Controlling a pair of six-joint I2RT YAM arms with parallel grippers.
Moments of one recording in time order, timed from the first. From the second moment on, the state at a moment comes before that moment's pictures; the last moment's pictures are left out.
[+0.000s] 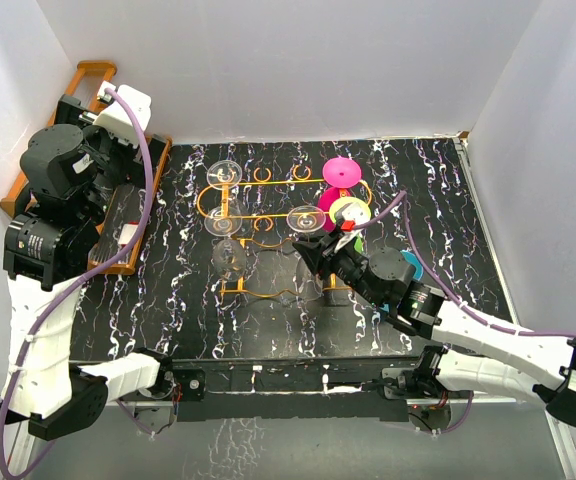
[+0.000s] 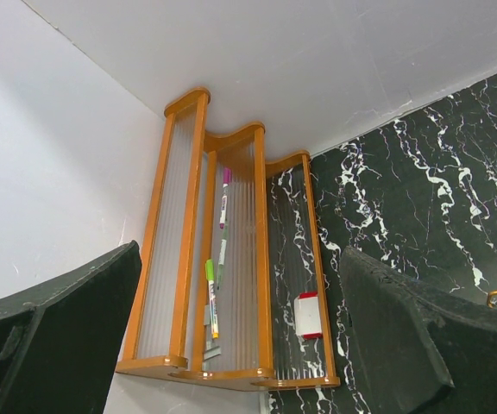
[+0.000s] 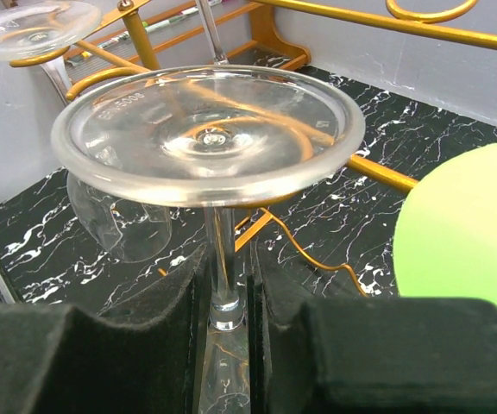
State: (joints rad) left arm -0.32 1.15 1.90 -0.88 -0.33 0.55; right arm 1.00 0.92 0.69 0.26 0.22 0.14
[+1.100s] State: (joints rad) left arm -0.32 1.11 1.78 -0.84 -0.30 0.57; right arm 1.08 0.95 0.69 0.31 0.36 0.13
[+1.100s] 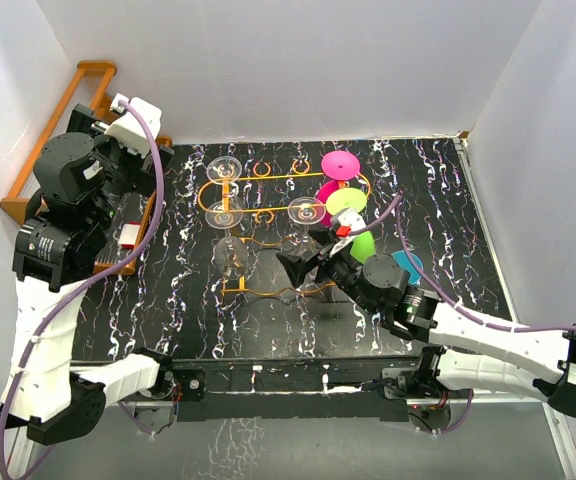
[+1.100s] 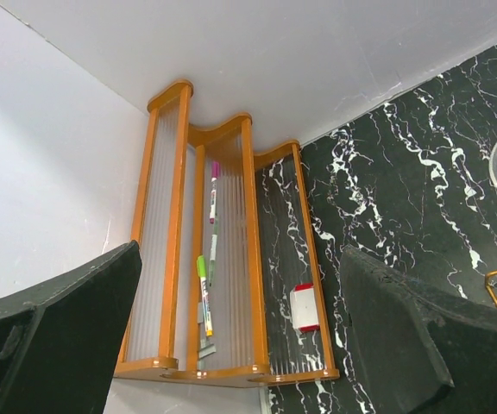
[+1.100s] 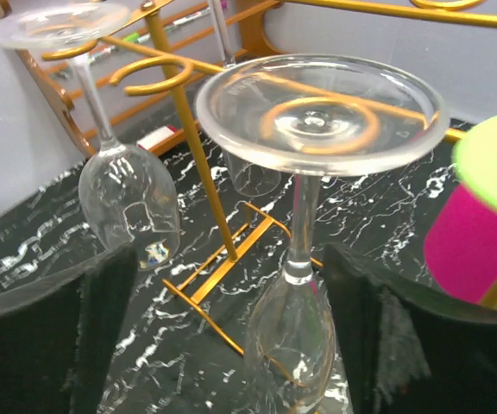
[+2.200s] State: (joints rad) left arm -0.32 1.05 1.74 -0.84 -0.27 0.56; right arm 1.08 0.45 0.78 -0.40 -0.13 0.16
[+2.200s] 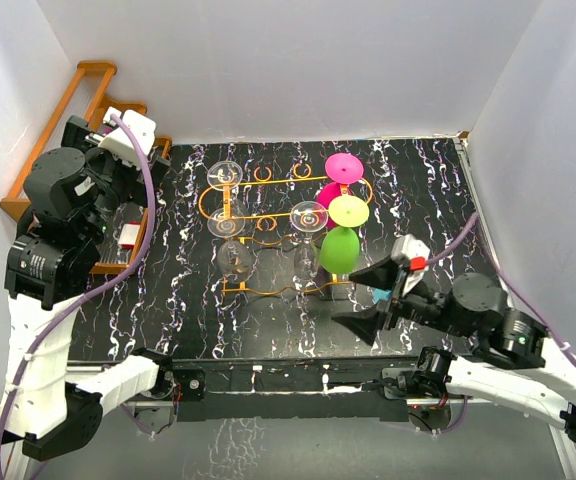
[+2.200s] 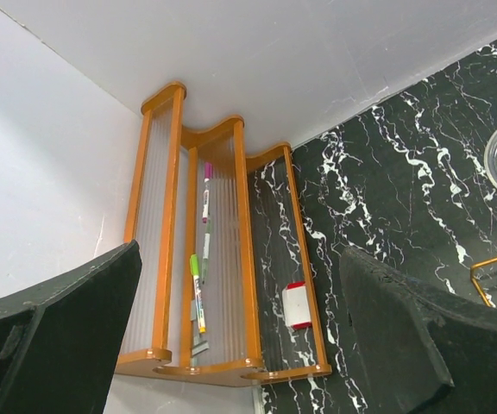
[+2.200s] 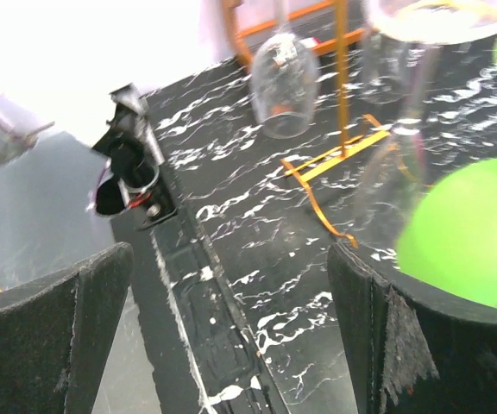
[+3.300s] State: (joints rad) left arm -0.29 1.01 1.88 -0.95 -0.27 0.51; right arm 1.08 0.74 1.03 -1.23 0.78 1.05
